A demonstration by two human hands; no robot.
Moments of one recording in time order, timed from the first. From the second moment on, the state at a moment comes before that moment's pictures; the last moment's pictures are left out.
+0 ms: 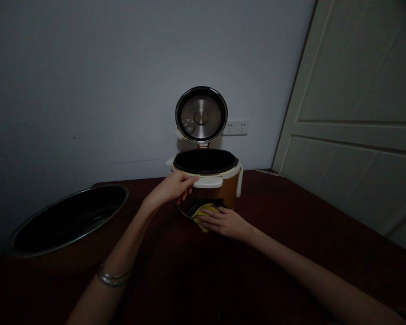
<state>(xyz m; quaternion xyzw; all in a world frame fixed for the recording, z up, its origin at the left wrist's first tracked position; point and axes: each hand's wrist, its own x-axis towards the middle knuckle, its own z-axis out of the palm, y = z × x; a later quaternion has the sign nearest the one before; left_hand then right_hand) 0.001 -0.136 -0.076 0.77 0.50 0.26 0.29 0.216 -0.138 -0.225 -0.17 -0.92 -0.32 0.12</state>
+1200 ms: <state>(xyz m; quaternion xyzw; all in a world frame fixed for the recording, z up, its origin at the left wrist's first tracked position) -0.075 -0.028 -0.112 0.57 0.53 0.53 0.32 0.090 -0.120 -0.169 -0.33 -0.86 -0.33 0.22</state>
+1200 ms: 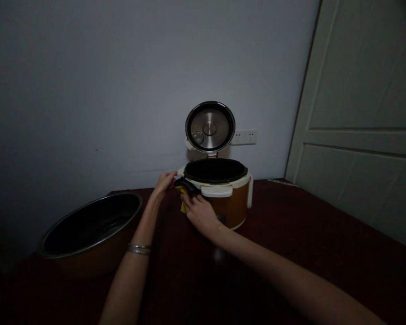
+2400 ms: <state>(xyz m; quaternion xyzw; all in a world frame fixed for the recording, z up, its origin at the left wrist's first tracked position) -0.065 -0.035 -0.110 0.55 0.51 0.57 0.32 0.331 -0.117 -0.264 -0.39 -0.82 -0.07 0.41</state>
